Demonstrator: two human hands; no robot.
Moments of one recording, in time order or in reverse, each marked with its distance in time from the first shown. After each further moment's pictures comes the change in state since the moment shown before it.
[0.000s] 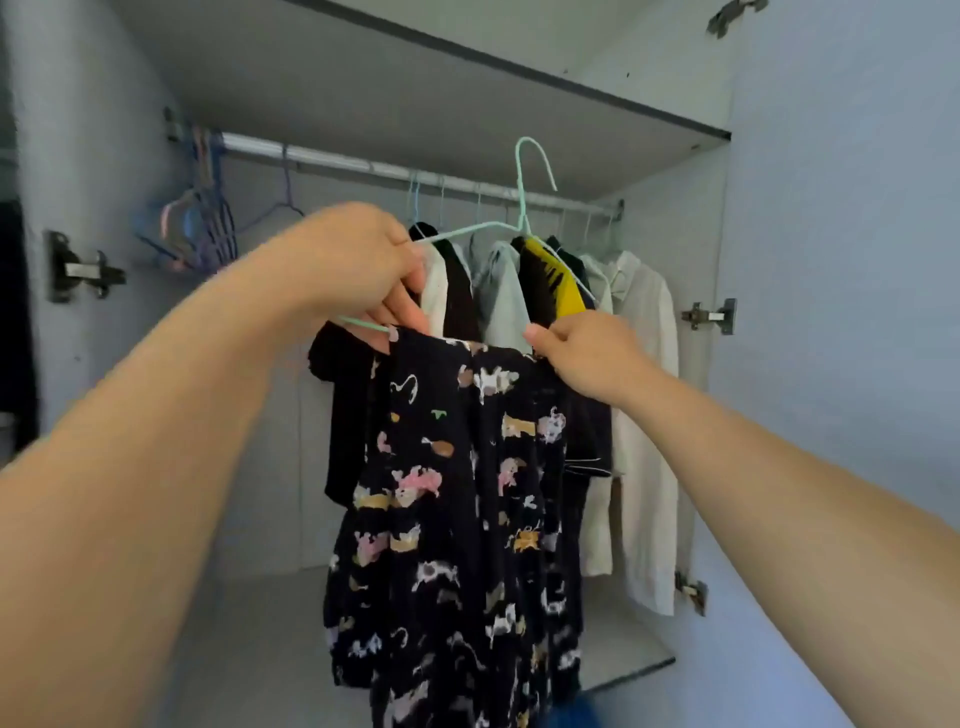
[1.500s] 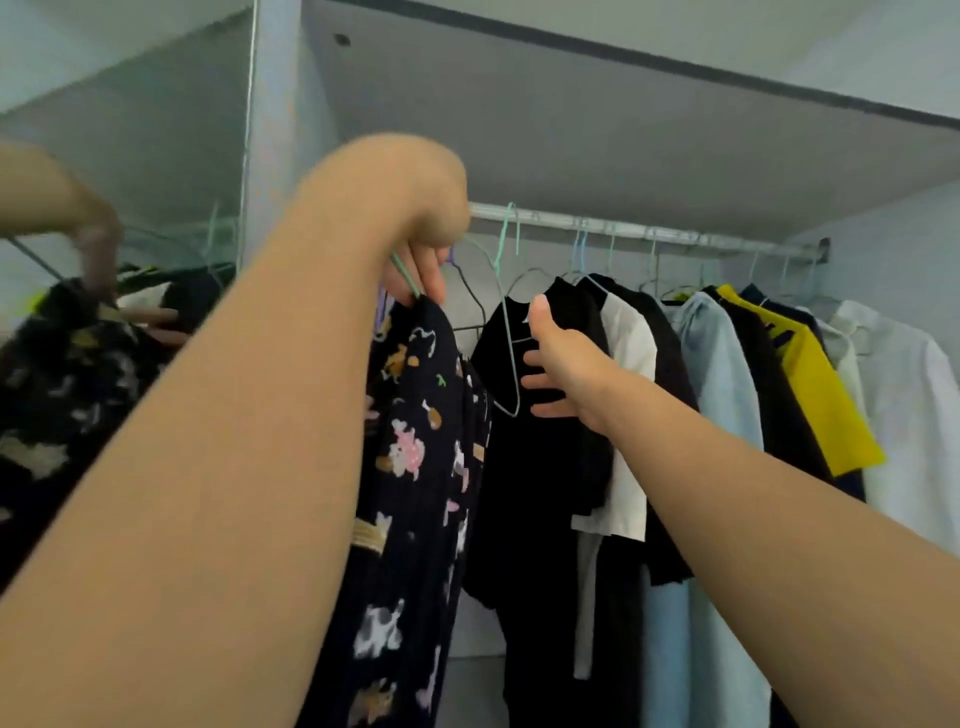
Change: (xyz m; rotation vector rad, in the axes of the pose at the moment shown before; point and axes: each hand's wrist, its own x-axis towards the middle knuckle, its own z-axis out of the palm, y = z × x) left_hand 0.114 -0.060 -0.138 0.426 0.121 -0.339; right_hand 0.143 -0.179 0.107 0.969 -0.272 0.200
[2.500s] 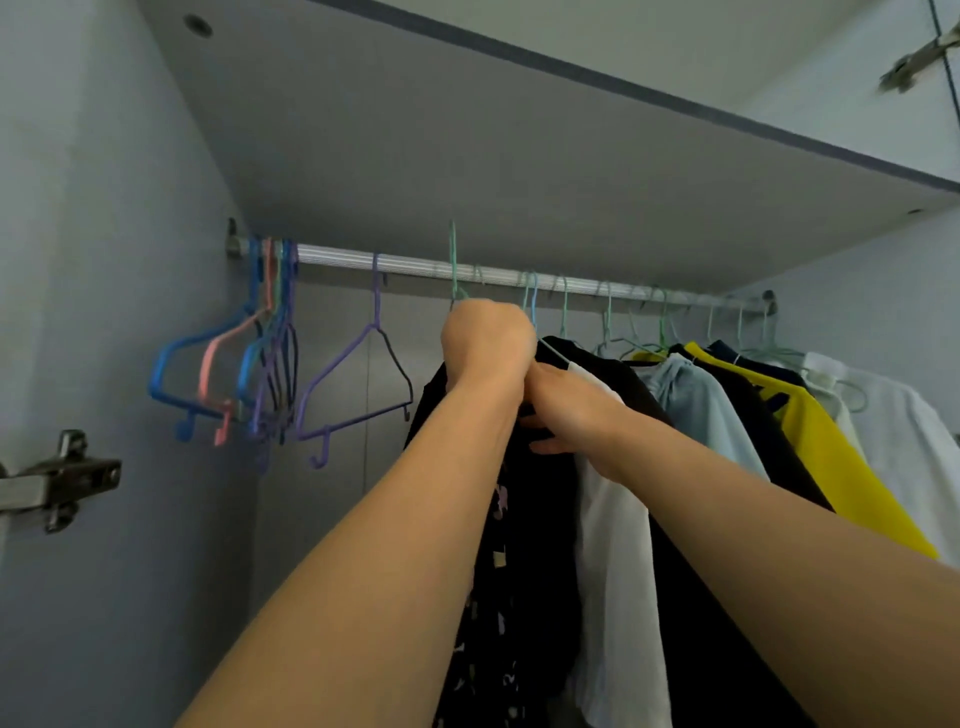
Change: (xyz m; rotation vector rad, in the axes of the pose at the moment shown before) left_hand 0.173 0.055 0.141 -0.984 0.268 0.186; right_hand 0.113 0.013 -0.039 -0.199 0.127 -0.116
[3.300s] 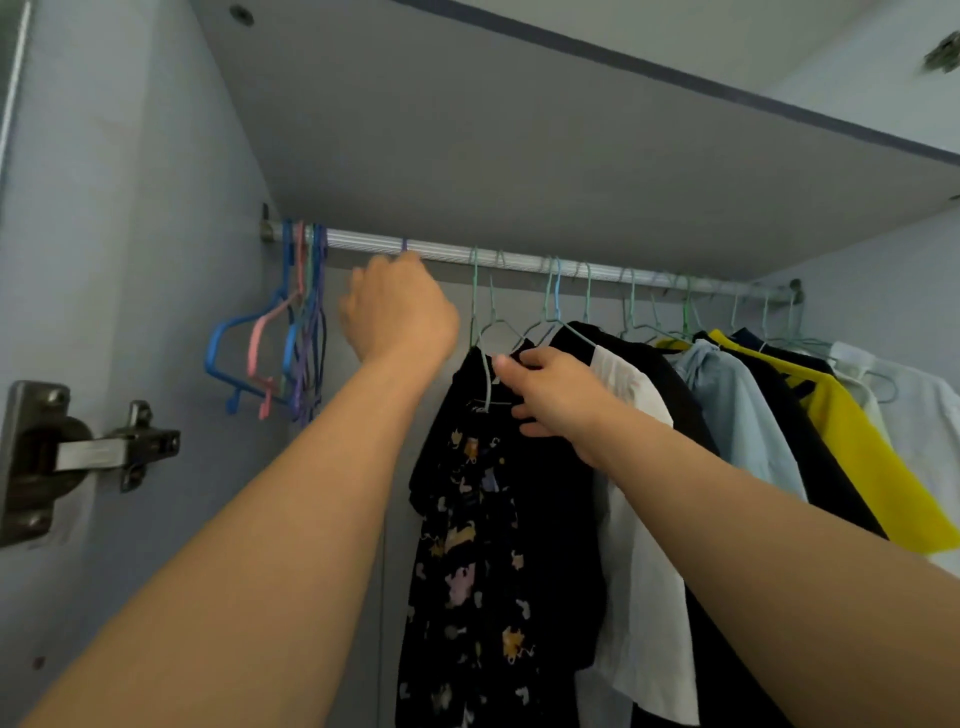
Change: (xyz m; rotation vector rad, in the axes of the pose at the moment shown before) left_hand 0.017 0.001 -0.087 0.920 0.276 0.381; right_hand 0.001 -0.006 0.027 0.036 0.059 -0.026
